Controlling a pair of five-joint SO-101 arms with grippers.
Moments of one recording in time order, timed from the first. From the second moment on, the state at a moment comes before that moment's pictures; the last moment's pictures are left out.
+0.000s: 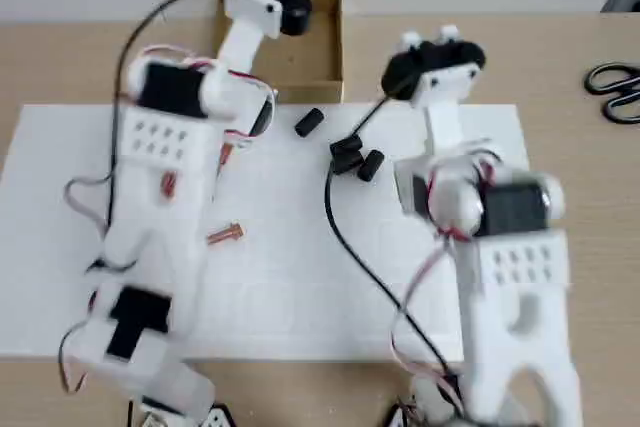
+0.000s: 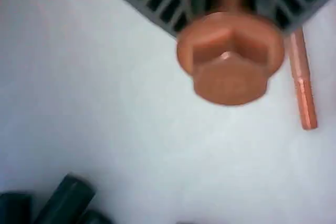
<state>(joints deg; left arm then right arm) 10.6 5.8 -34.5 99.7 -7.4 -10.4 -34.9 13.3 83.0 5.7</state>
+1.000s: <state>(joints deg) 12.0 -31.6 -22.3 93.2 22.2 -29.2 -102.4 87.9 43.3 5.7</state>
